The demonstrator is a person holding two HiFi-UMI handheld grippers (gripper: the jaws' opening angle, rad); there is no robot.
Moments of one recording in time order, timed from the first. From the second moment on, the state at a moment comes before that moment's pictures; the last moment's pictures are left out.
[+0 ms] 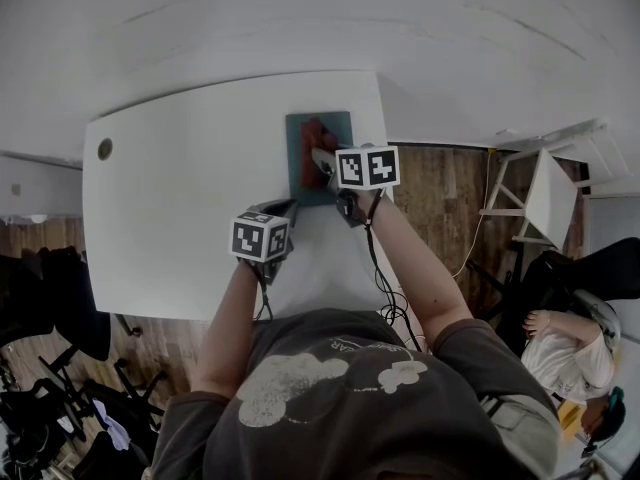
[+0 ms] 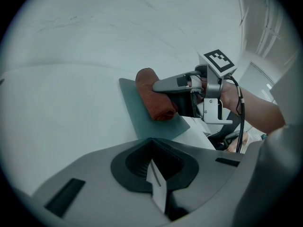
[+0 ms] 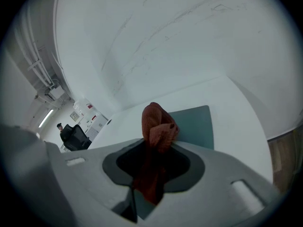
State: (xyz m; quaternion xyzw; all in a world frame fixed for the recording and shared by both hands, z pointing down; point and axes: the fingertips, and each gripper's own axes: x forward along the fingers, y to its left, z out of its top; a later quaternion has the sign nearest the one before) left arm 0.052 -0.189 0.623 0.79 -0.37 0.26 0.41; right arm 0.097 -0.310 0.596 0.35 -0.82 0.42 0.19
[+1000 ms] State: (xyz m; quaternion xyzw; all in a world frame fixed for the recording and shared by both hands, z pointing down) left arm 0.052 -0.187 0.621 0.79 -0.38 0.26 0.40; right arm 0.183 -0.305 0.596 0.42 -0.78 0.44 0.16
